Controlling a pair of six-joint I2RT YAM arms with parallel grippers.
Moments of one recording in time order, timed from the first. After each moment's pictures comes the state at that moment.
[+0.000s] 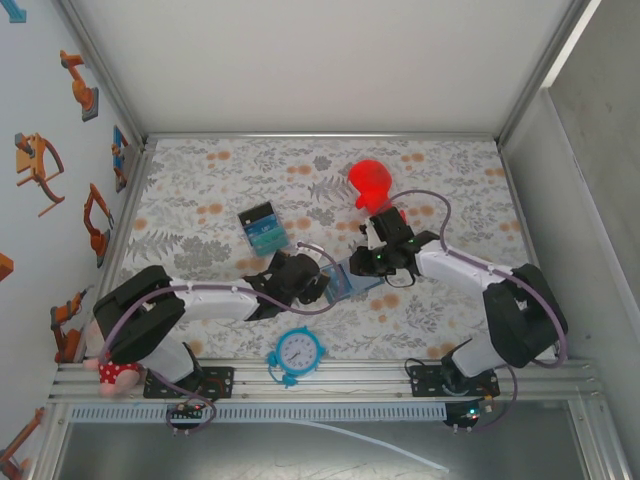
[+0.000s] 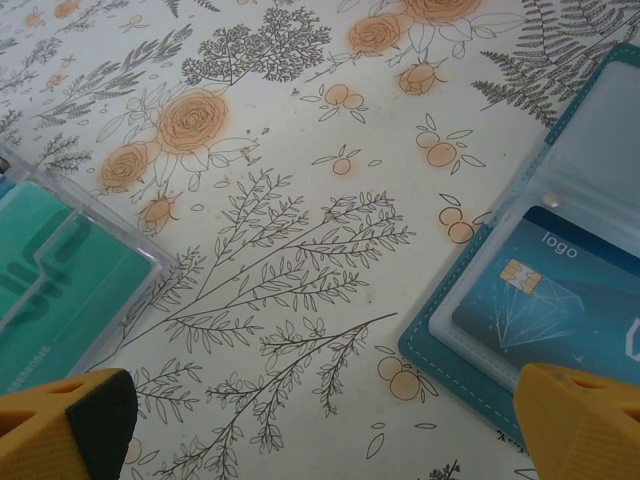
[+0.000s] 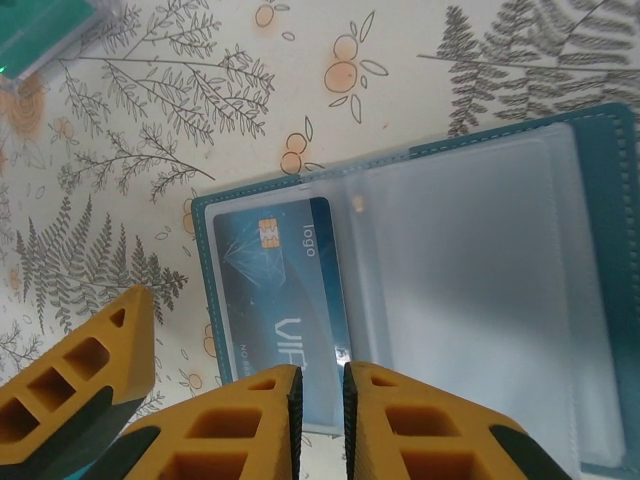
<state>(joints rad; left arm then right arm) -1.06 1.56 0.66 0.11 -0.51 -0.20 0.57 1.49 0.84 -0.41 -0.36 0.49</state>
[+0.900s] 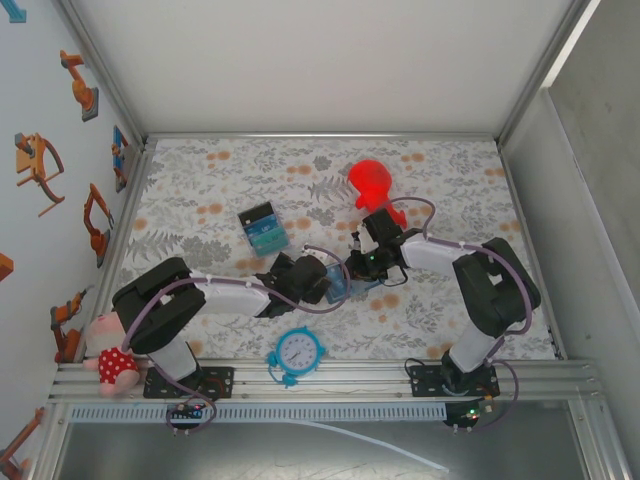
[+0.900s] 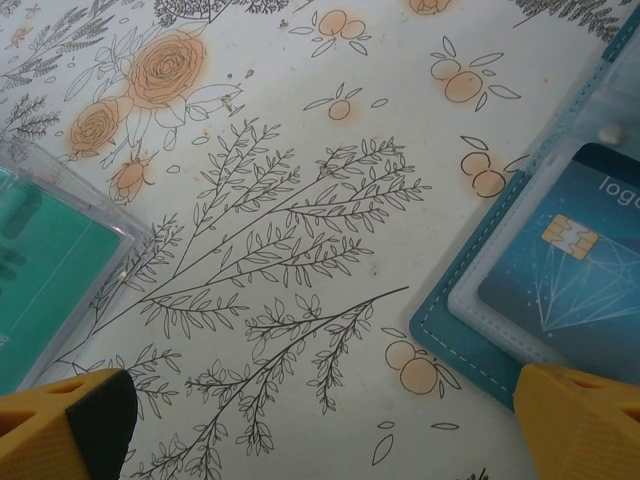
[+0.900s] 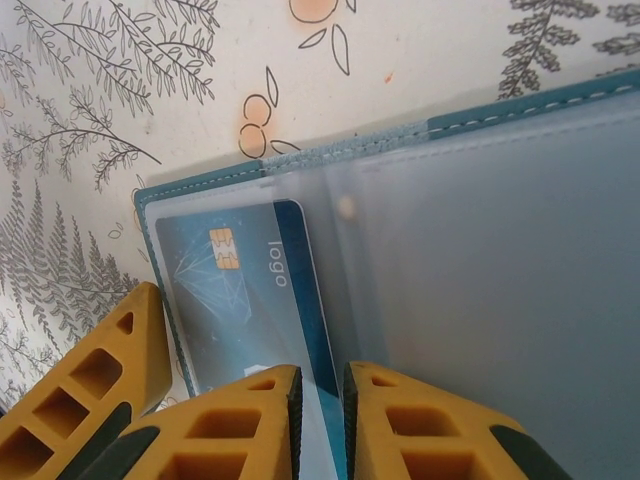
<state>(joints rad) -1.06 1.66 0.71 0.05 -0.53 -0.19 0.55 1.69 0.87 -0.36 -0.48 0.49</state>
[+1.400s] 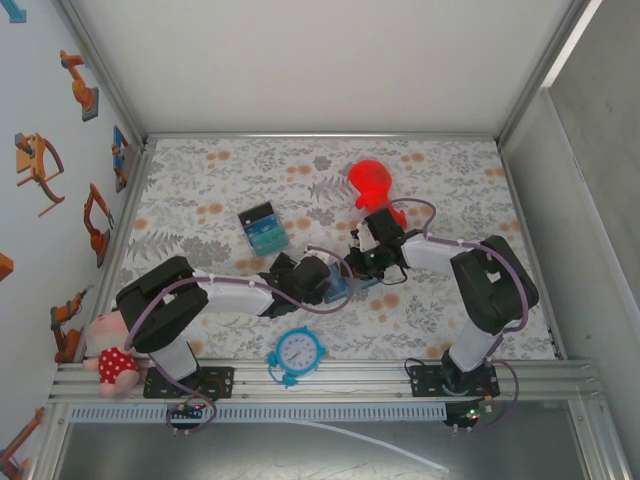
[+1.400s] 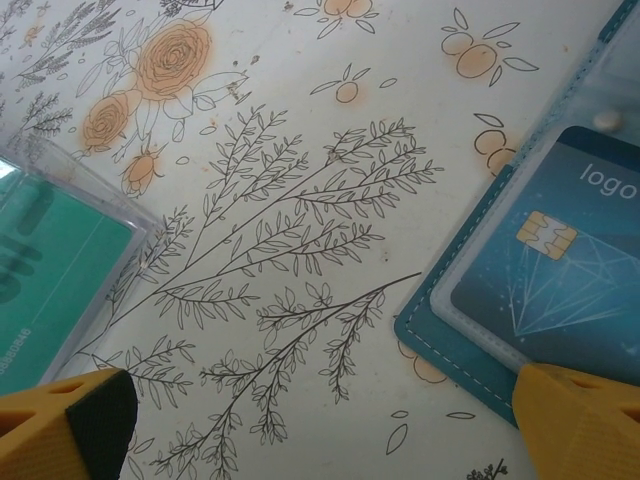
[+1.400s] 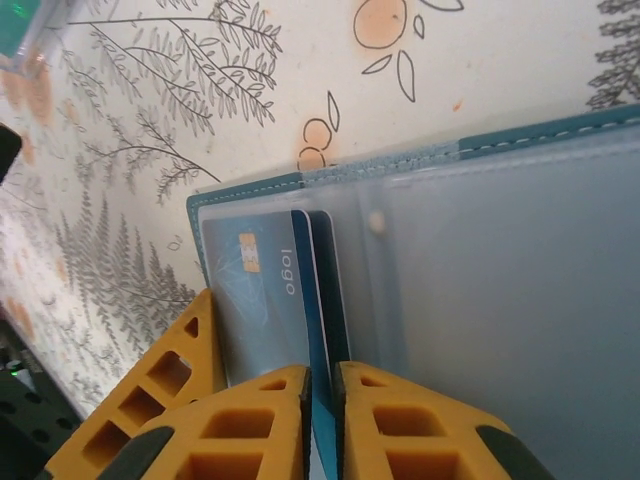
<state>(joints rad) -1.07 1.68 0.74 -0.01 -0.57 -0.18 0.53 1.70 0.85 -0.26 -0.60 0.54</state>
